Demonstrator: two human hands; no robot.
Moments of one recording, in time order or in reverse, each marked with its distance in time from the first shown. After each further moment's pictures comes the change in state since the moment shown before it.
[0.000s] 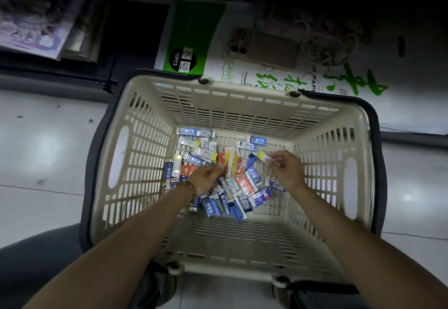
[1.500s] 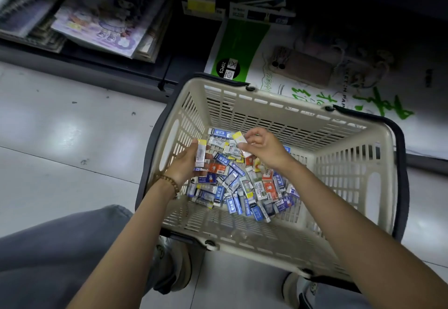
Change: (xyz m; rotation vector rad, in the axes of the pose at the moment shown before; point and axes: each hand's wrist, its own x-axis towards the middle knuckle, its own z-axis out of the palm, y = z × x) left_hand -0.072 -0.013 -0.083 -0.535 0.280 -0.074; right_hand -0.036 -0.139 0.058 0.013 -0.520 -0.181
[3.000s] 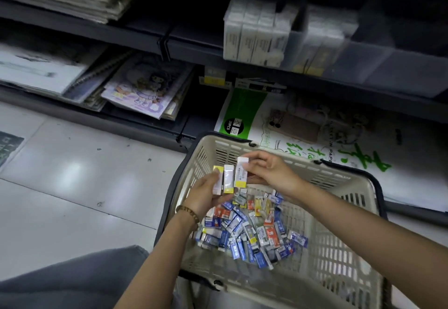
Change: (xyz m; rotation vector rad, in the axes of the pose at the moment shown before) left_hand -0.048 0.068 0.014 -0.535 -0.113 0.095; right_hand -0.040 -0.103 -0.014 0.176 -0.084 -0.110
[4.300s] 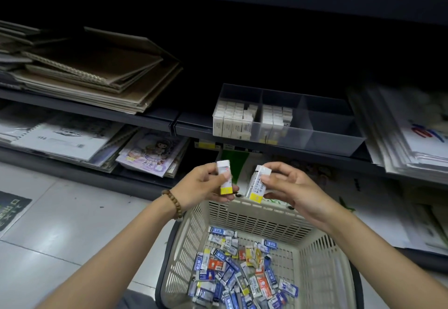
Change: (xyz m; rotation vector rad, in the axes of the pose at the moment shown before) left_hand -0.094 0.145 0.051 0.531 -0.412 0.386; right_hand -0.114 -0.131 -0.019 0.091 0.051 -0.210
